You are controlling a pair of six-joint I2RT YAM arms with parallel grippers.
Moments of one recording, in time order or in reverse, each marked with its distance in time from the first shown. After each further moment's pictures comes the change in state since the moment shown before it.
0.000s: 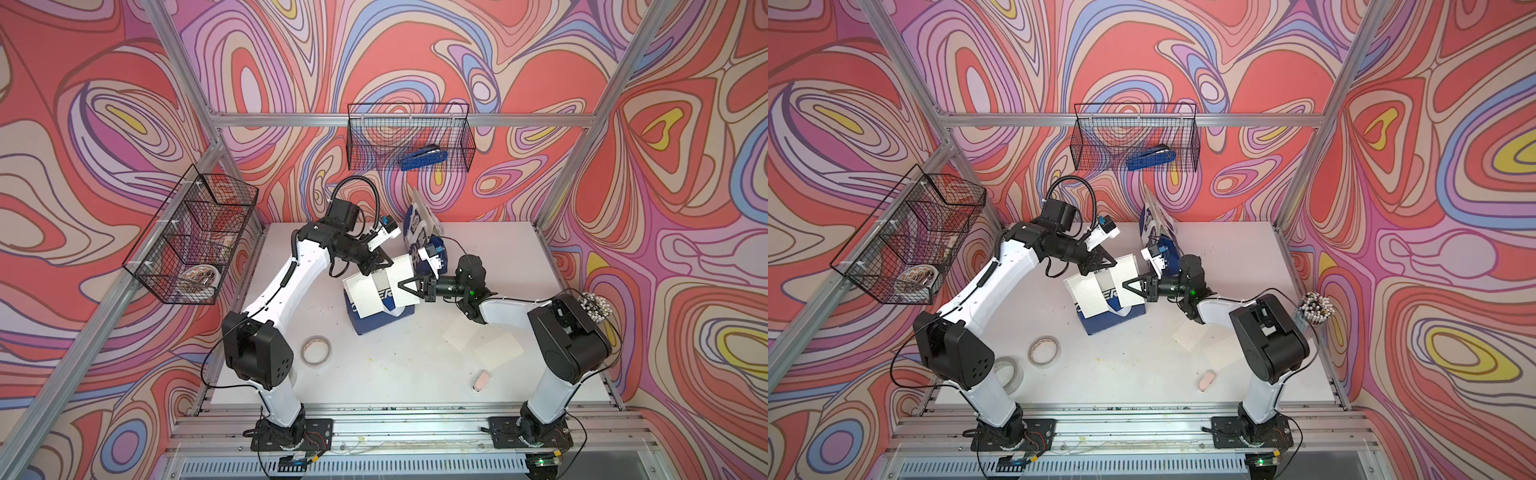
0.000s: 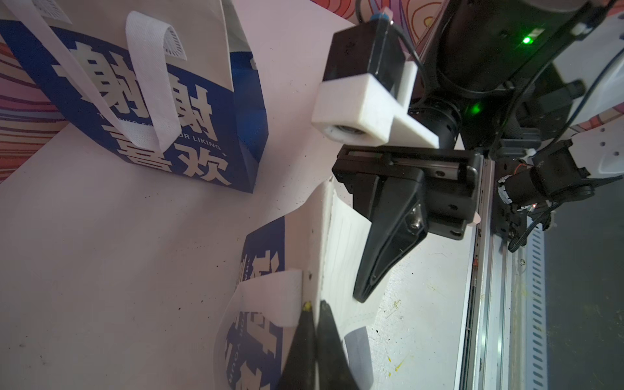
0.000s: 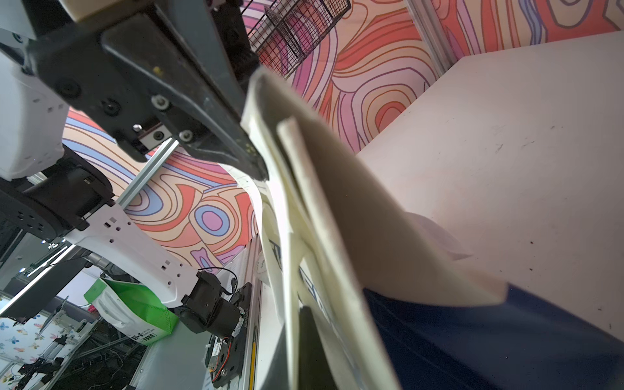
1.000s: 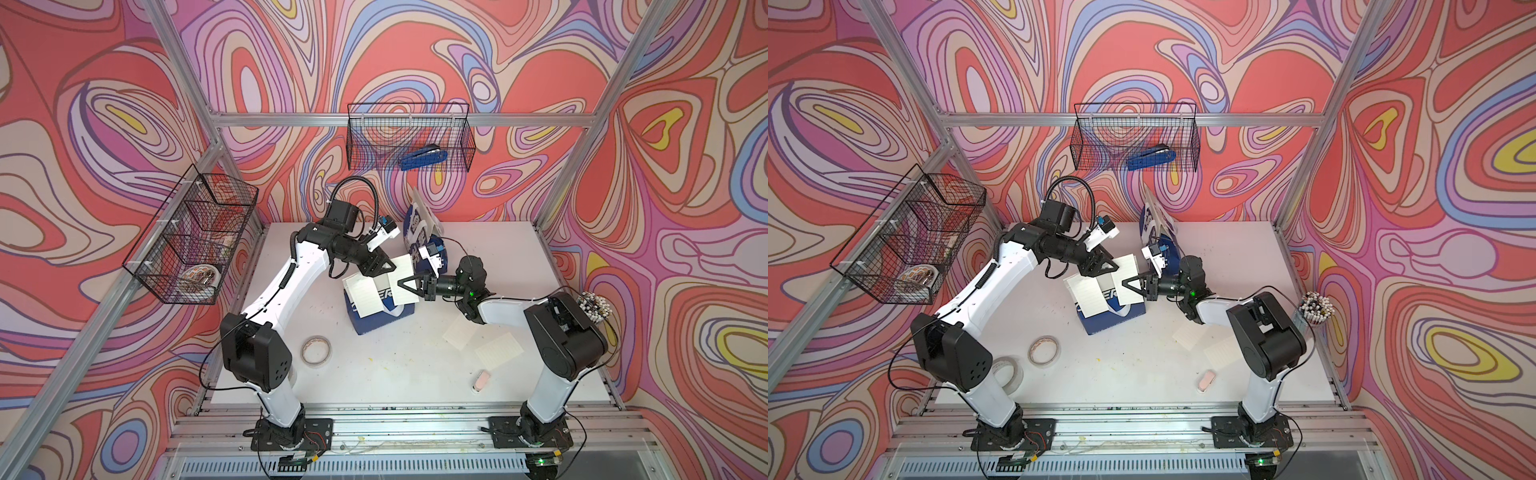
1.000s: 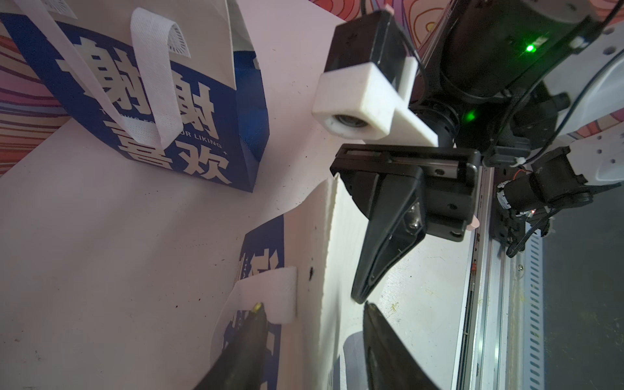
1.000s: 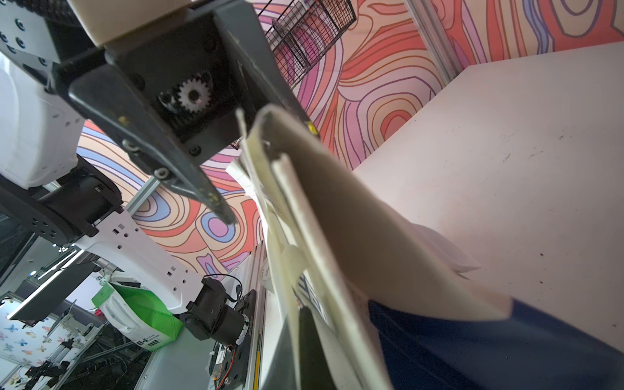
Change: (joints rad) left arm -0.001 -0.018 -0.029 0.025 -0.002 -0.029; right arm 0.000 0.021 -0.001 0.093 -0.011 0.063
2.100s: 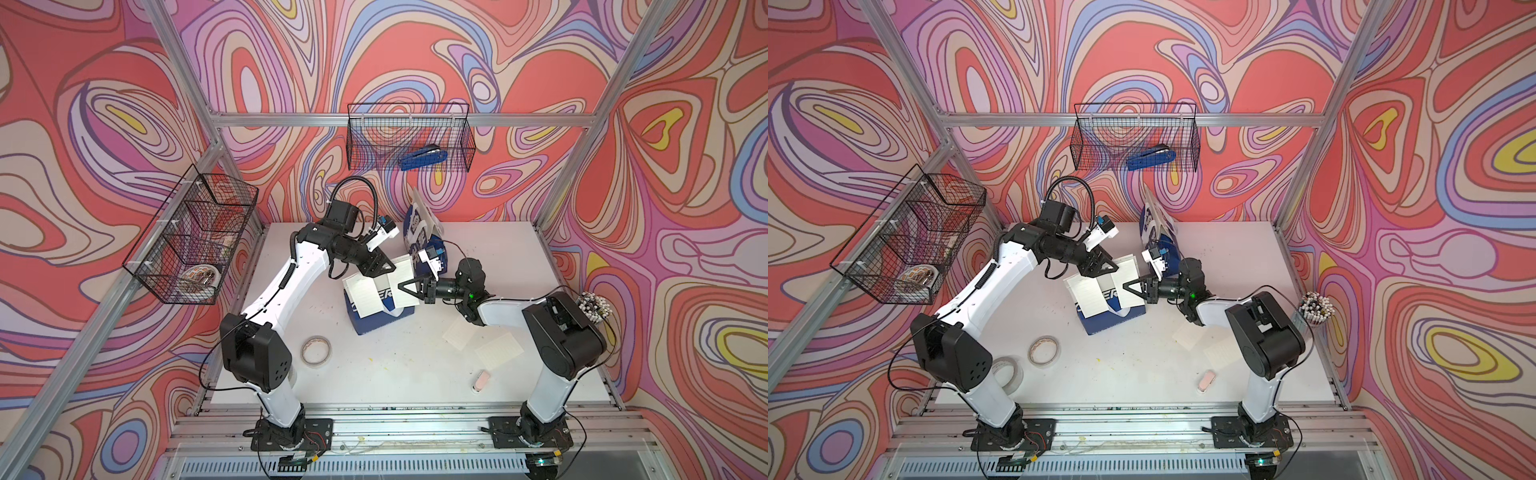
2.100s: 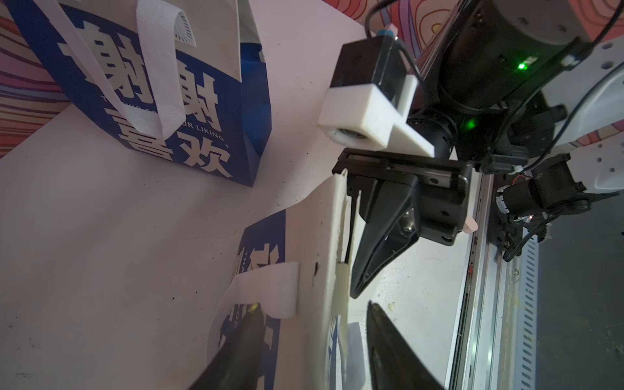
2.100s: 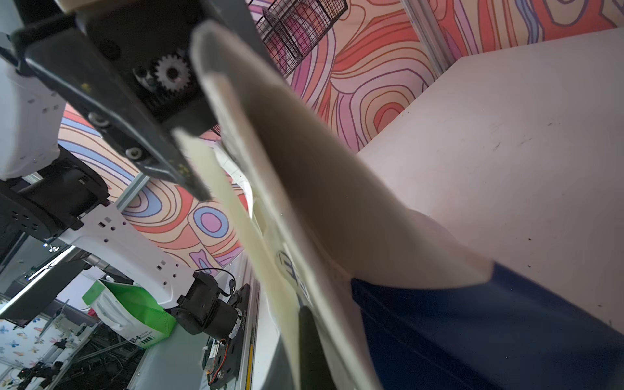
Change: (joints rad) left arm 0.000 -0.001 0.000 -0.004 -0.010 -0.032; right arm 0.000 0.026 -0.023 0.015 0.010 -0.016
